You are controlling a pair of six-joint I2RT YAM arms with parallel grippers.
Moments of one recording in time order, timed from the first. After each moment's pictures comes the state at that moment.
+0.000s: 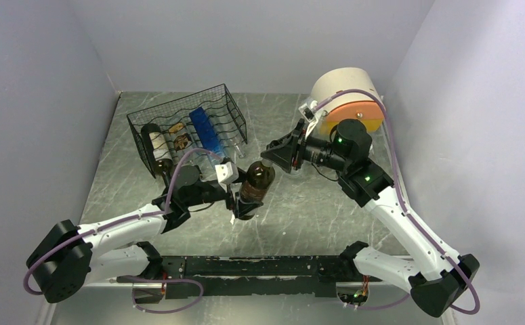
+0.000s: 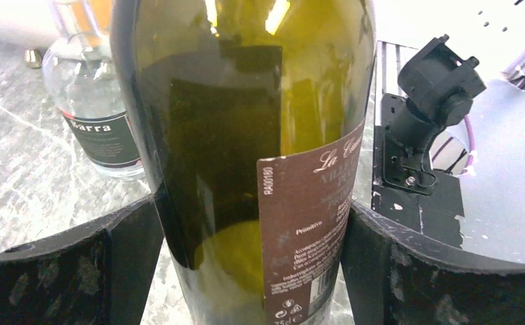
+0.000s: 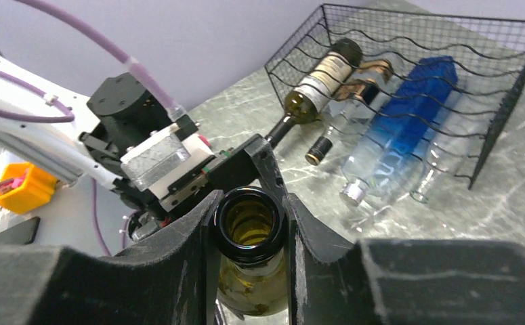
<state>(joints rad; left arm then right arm) -0.81 1.10 0.46 0.60 0.52 -0.07 0.59 1.00 1.07 -0.14 -0.56 0.28</state>
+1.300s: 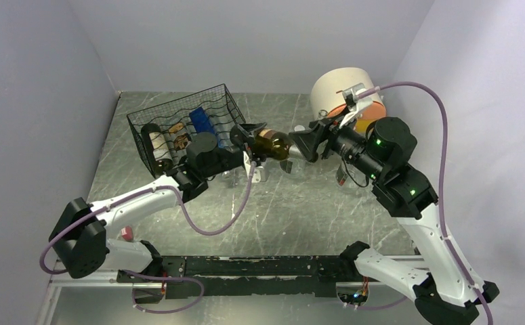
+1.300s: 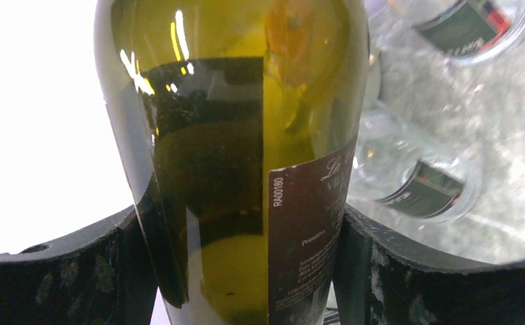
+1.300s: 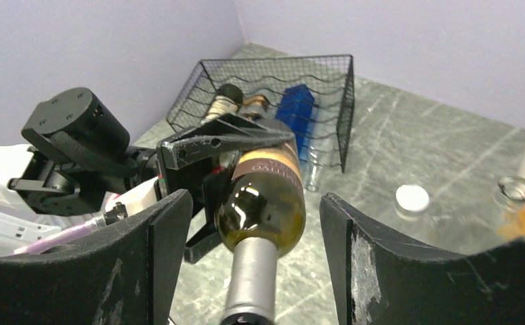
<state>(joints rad) -0.81 1.31 0.87 0.46 0.37 0.95 0.59 0.92 1.36 -0.48 -0.17 0.22</state>
